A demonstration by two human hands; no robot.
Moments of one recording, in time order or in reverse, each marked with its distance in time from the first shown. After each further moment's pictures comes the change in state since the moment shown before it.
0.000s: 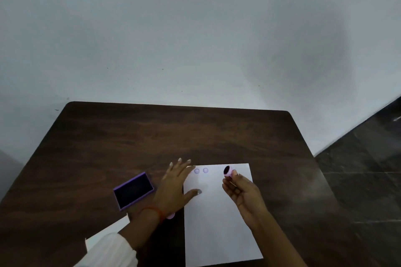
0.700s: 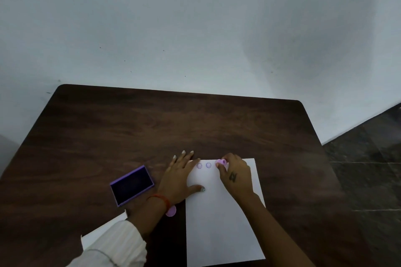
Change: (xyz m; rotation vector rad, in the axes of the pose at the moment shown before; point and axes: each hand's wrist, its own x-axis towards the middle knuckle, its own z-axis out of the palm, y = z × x) left_hand 0.028 -0.021 0.023 0.031 -0.164 -0.025; right_hand 0.075 0.016 0.020 -1.392 0.164 -0.408
